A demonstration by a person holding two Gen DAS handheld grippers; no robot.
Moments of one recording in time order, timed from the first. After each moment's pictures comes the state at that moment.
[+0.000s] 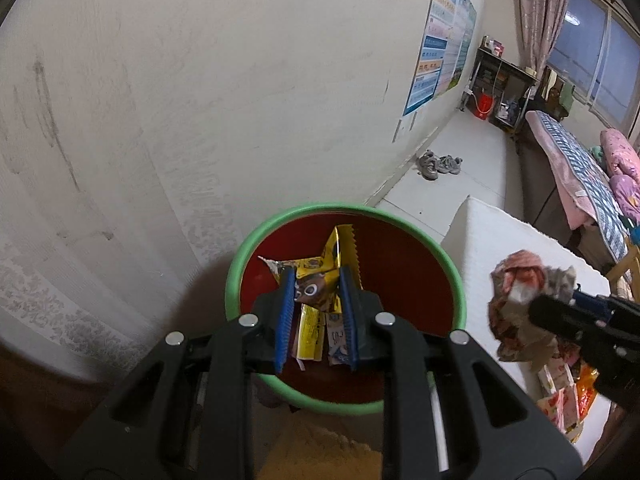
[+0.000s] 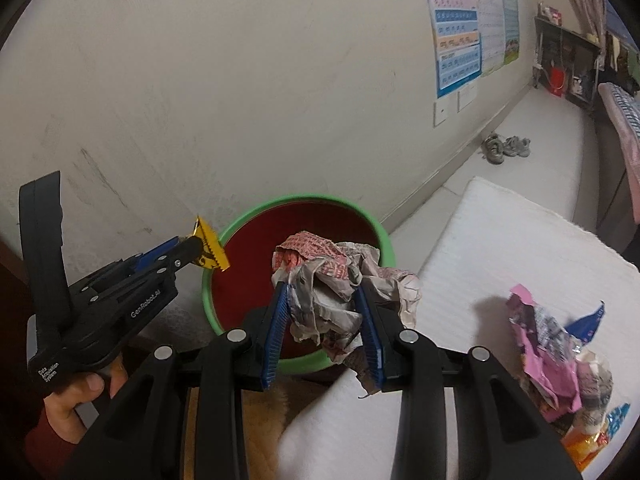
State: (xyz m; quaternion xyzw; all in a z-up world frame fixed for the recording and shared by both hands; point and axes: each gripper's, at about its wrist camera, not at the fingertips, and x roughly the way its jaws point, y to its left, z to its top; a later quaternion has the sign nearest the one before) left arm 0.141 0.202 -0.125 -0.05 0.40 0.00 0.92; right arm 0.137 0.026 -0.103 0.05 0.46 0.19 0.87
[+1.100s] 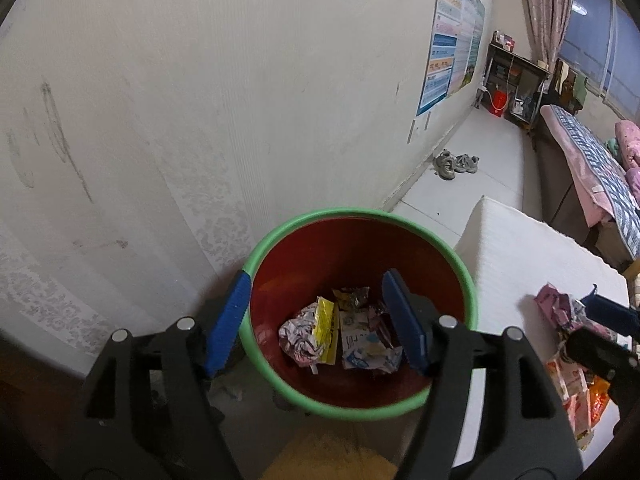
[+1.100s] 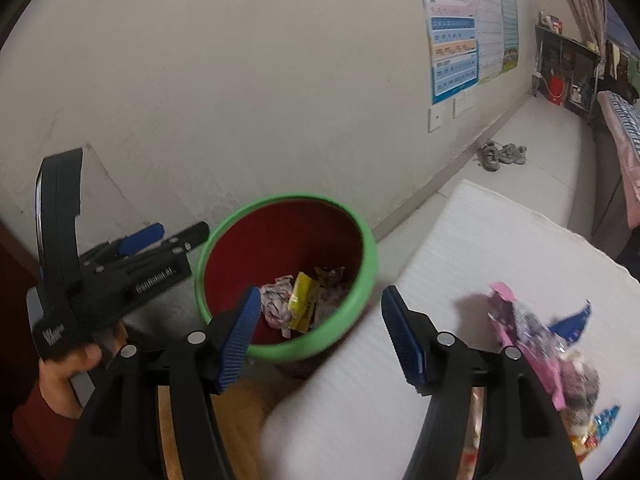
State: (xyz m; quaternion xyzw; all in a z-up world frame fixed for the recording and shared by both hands) left arm 0.136 0.190 -0.117 -0.02 0.40 0.04 0.92; right arm 0.115 -0.001 -0.097 0.05 0.44 0.18 0.88
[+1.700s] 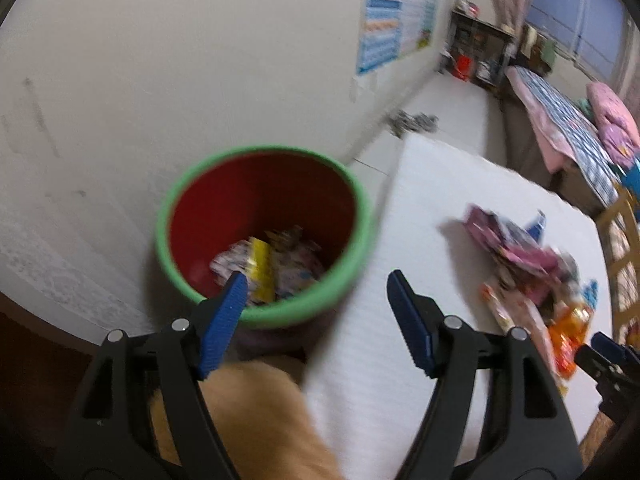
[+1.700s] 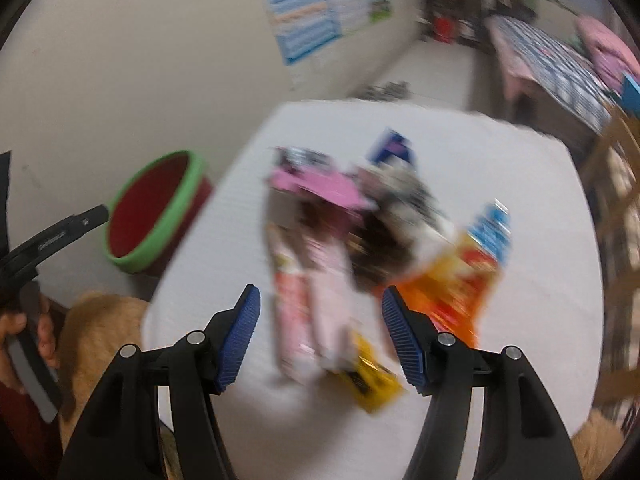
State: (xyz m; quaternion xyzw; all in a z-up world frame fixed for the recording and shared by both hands) left arm 0.073 0.083 -0.133 0.00 0.44 -0.03 0.90; right arm -0.011 -0.167 -0.148 0.12 0.48 0.00 0.87
